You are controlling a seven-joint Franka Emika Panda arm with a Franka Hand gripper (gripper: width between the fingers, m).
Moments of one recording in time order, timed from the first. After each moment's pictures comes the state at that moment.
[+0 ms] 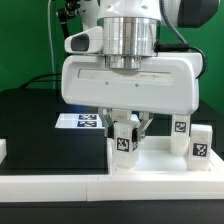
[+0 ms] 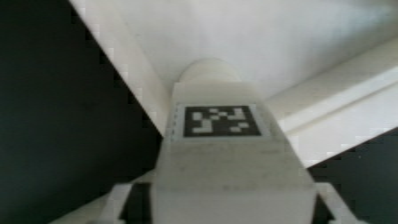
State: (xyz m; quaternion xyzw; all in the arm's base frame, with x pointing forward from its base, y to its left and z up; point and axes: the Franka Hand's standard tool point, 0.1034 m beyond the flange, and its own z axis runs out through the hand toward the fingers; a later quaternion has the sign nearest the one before) arm 0.627 0.000 0.075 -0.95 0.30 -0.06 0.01
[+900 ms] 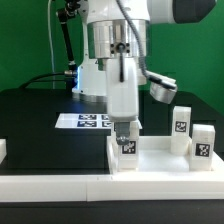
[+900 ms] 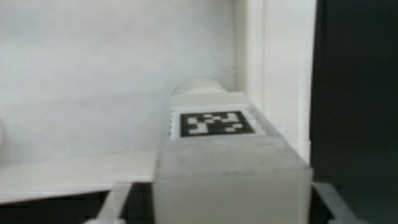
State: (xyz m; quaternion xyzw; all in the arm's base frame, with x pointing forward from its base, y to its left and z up) arm 0.622 -0.001 0.071 -0.62 0.78 -0.02 0.07
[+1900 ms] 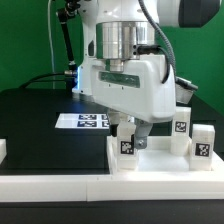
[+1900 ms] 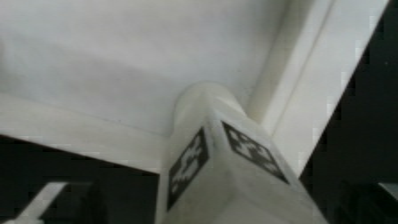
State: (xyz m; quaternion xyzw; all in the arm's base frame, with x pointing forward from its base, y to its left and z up) arm 0.622 0.004 0.070 -0.83 0.55 -0.05 0.04
